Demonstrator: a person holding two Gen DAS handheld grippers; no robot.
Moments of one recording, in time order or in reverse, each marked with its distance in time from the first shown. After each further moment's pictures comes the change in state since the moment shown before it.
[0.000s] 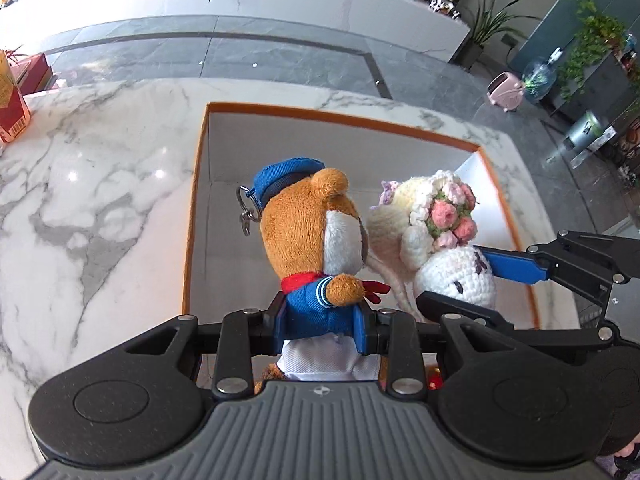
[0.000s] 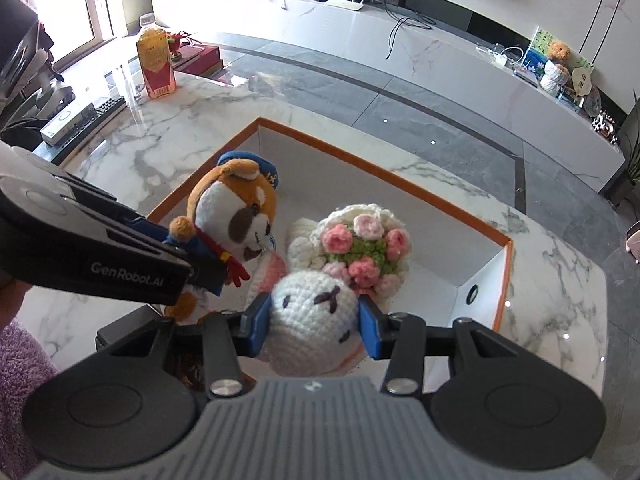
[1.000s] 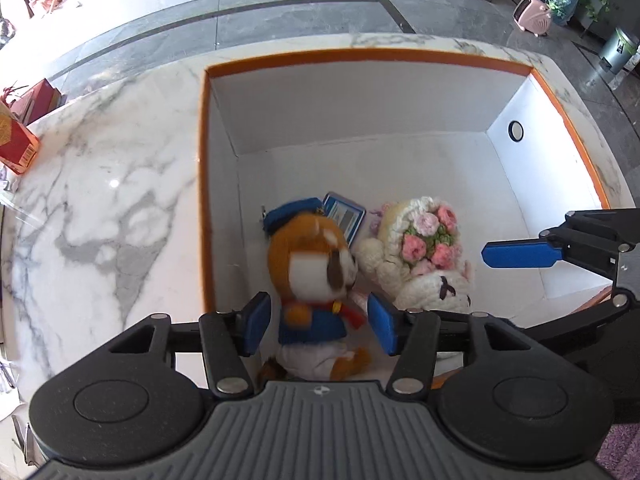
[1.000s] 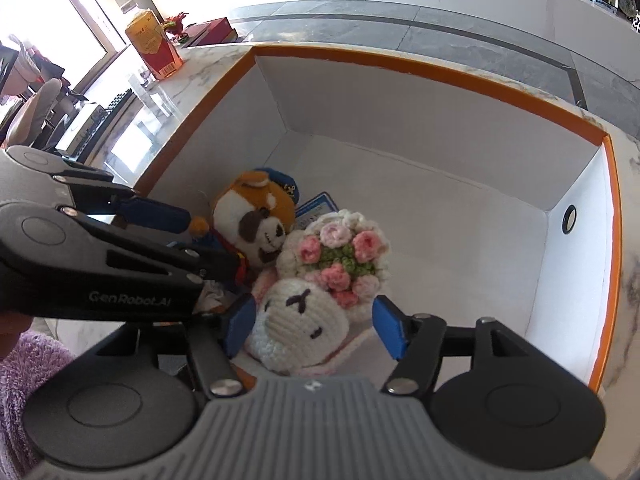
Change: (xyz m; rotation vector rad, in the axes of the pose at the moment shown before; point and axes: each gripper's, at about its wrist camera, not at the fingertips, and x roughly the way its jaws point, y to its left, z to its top) left arm 0.024 -0.004 0.005 0.150 0.118 0.179; right arm 0.070 -0.019 -0.023 0.194 0.124 0.239
